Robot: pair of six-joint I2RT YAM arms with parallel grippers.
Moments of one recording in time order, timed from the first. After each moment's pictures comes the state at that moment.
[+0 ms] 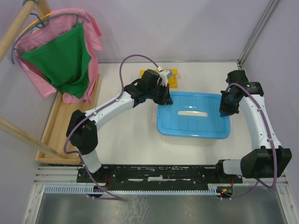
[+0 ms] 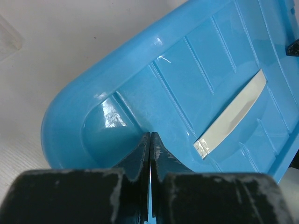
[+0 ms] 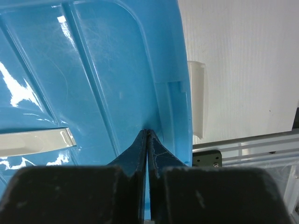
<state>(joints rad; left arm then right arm) -0.72 1.77 1.47 -0.39 0.33 -0.34 -0.01 1.35 1.34 -1.26 0.06 0.23</state>
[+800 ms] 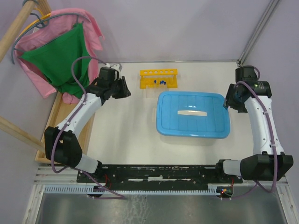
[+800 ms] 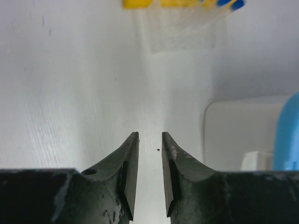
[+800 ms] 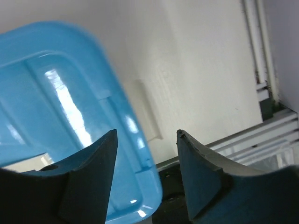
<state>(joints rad) -0.34 1.49 1.30 -0.51 0.14 -0.35 -0.02 1.30 1.44 -1.25 0.21 0.31</state>
